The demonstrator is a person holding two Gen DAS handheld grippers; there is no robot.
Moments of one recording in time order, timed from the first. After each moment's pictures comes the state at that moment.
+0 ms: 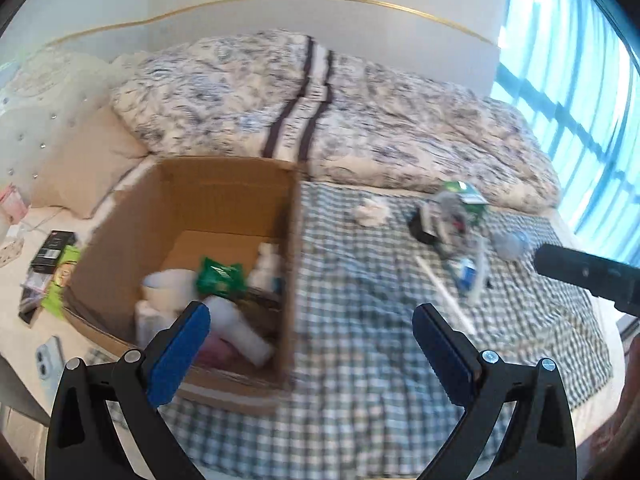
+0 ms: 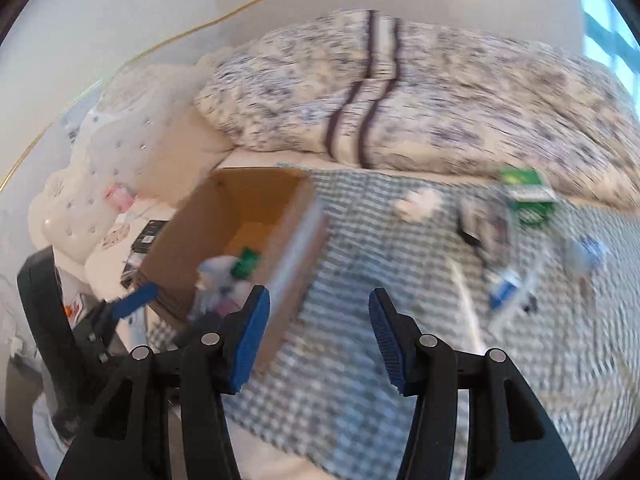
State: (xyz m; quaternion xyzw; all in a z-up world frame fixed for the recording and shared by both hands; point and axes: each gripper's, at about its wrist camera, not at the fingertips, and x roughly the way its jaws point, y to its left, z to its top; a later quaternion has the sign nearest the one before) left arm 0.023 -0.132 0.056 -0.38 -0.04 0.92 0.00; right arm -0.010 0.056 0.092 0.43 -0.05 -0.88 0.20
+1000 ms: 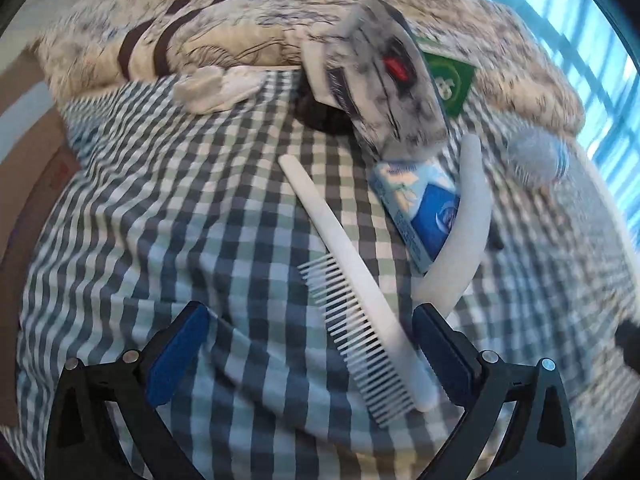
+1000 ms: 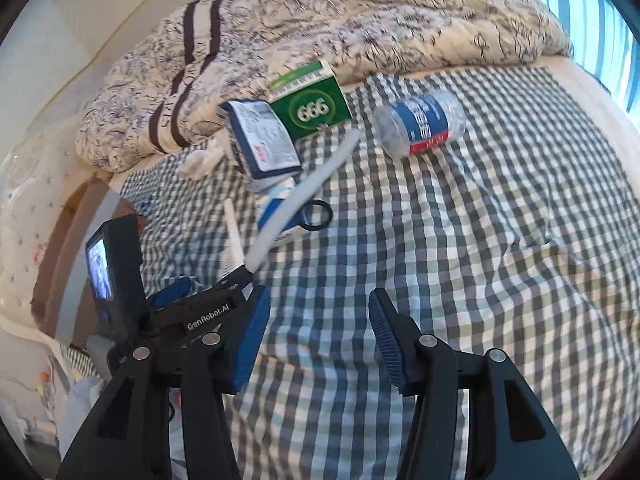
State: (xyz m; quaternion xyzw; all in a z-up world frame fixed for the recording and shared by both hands) left arm -0.115 0.064 -0.140 -0.48 -0.01 0.88 0.02; right arm -0.049 0.272 -0.050 0.49 -0.14 -0.86 0.08
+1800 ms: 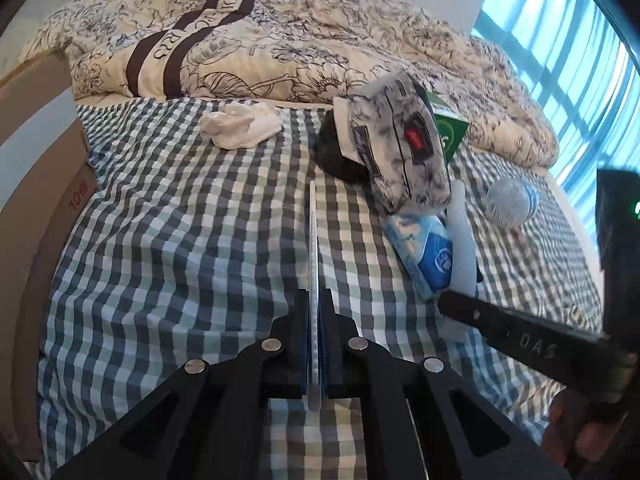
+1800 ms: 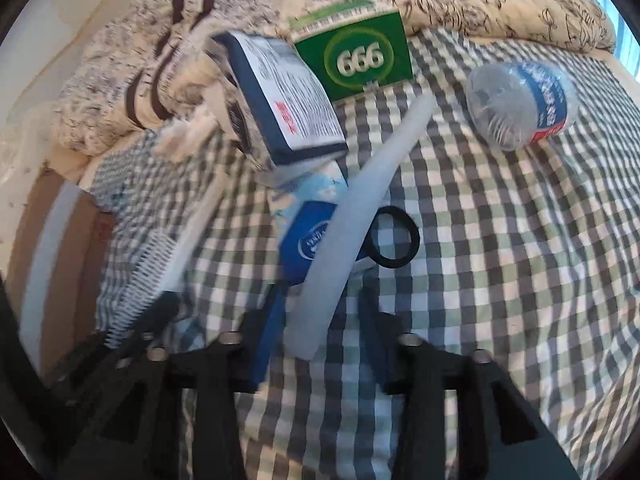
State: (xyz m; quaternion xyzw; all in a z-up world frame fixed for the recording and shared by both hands) left arm -0.114 0.006 -0.100 -0.45 -0.08 0.89 0.07; right arm -0.134 0.201 -0.111 0.53 -0.13 -0.83 0.07
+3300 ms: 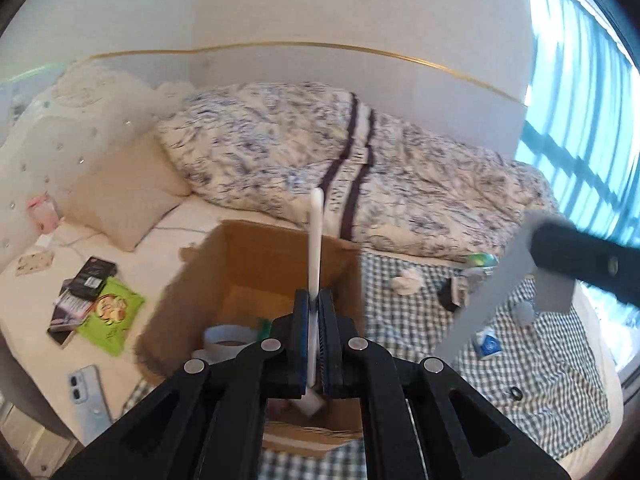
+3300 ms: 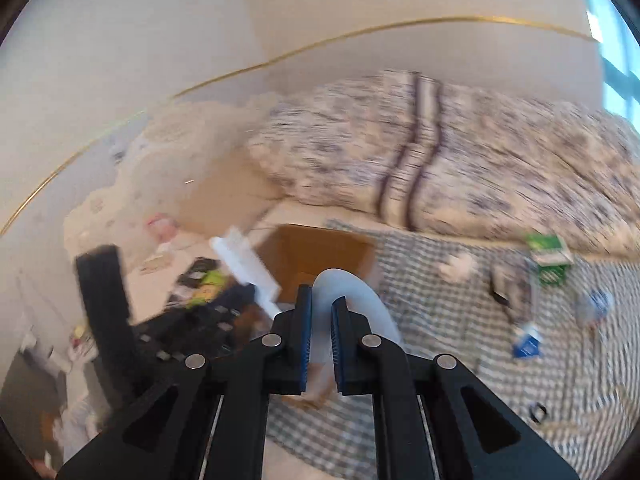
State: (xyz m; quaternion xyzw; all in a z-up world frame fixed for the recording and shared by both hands) left arm 0.027 -0.218 0.112 -0.30 -0.07 0.95 -0.07; right arm 0.020 -0.035 0.172 0.33 -0.04 -0.89 0.31
